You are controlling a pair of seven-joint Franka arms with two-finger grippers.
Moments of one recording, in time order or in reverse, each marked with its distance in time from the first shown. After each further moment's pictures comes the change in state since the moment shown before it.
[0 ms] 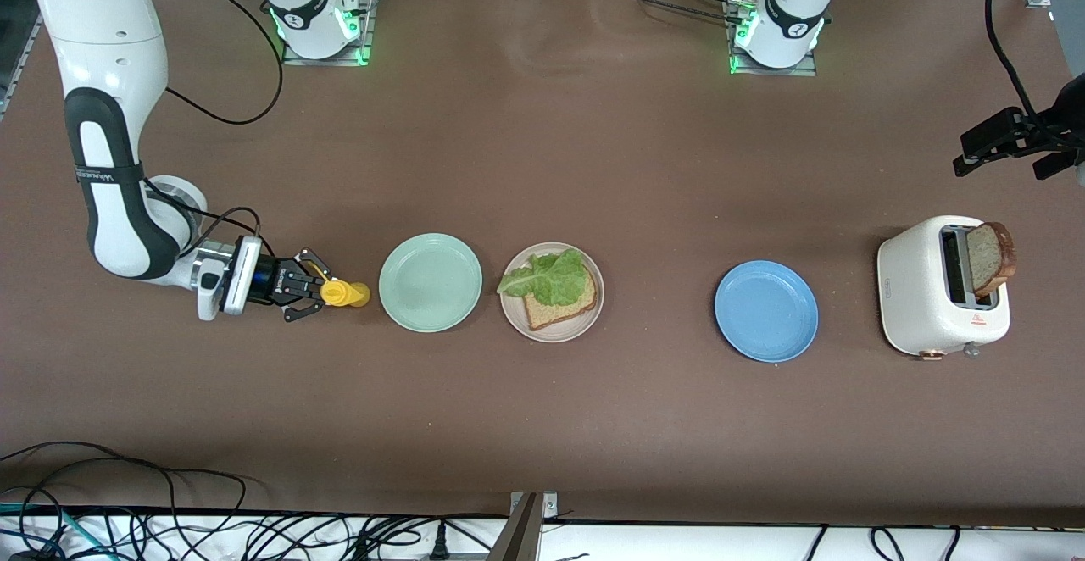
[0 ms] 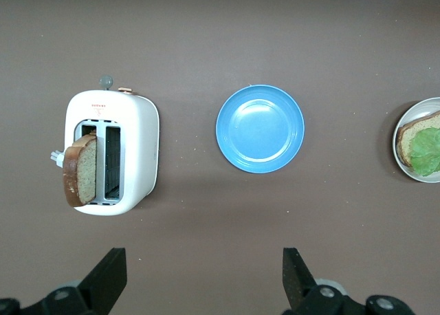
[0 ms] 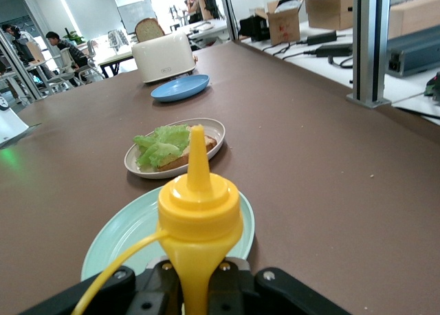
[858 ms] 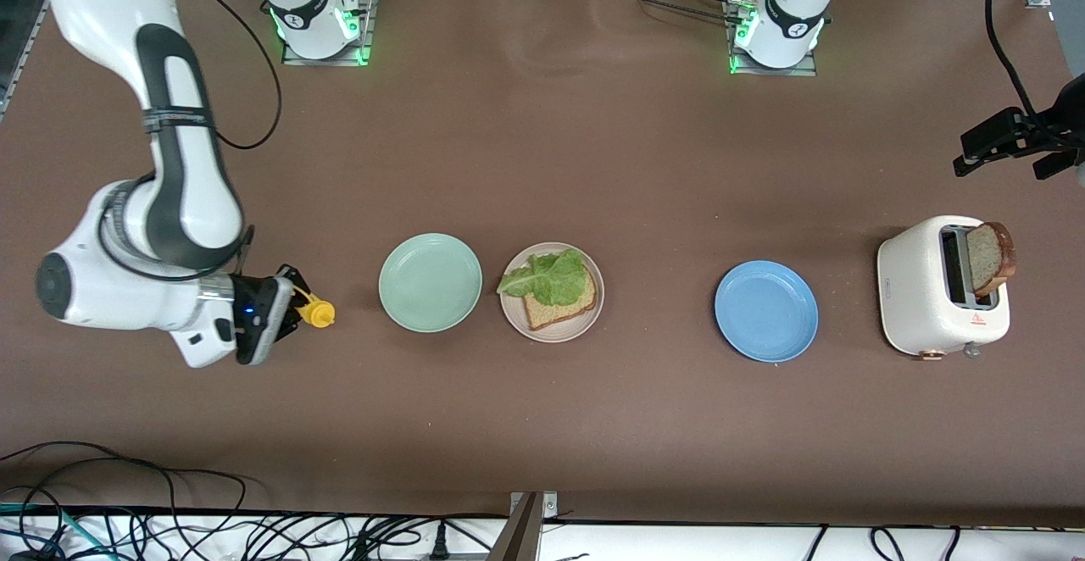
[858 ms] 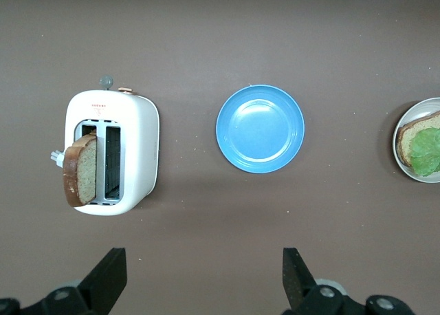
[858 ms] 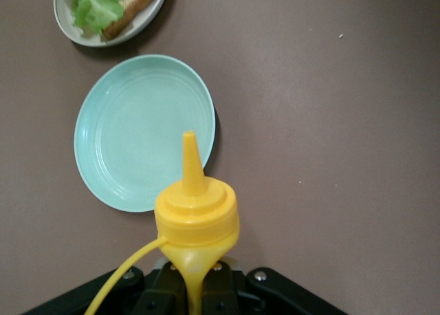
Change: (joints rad) left arm 0.000 0.000 0.000 0.000 0.000 0.000 0.000; right arm 0.162 -0.013 0.001 0.368 -0.898 0.088 0.822
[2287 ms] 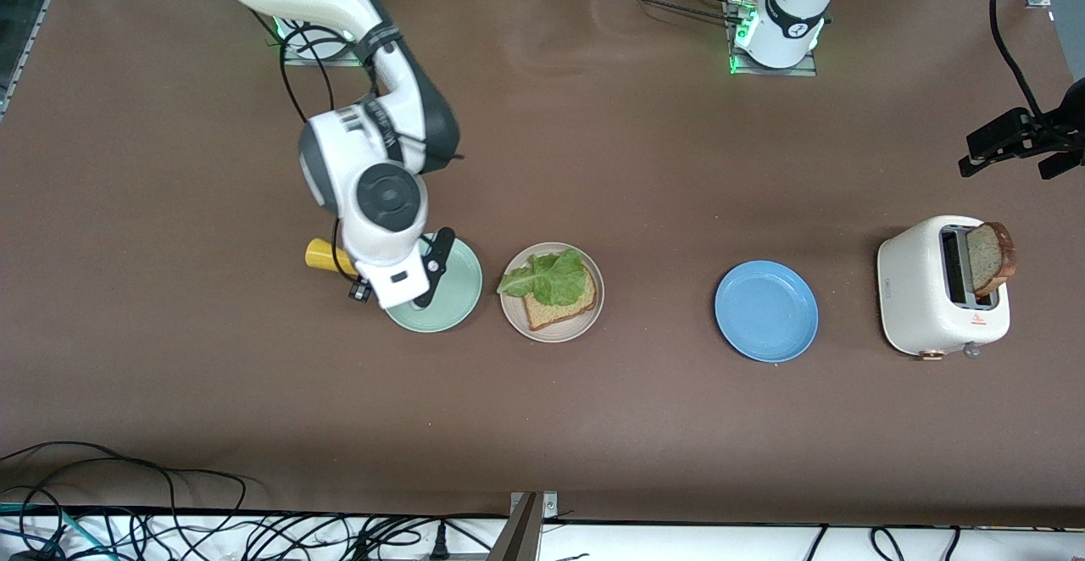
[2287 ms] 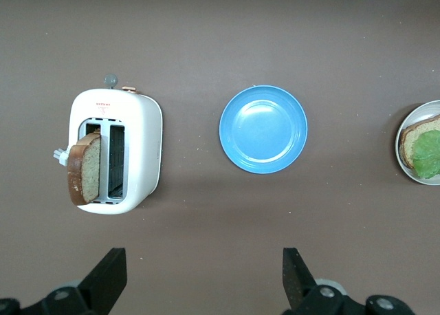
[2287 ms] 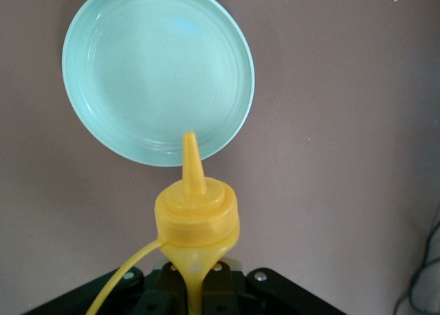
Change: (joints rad) left arm 0.012 0.000 0.000 0.000 0.000 0.000 0.000; right arm 0.425 -0.011 -0.001 0.129 -0.734 -0.221 0.581
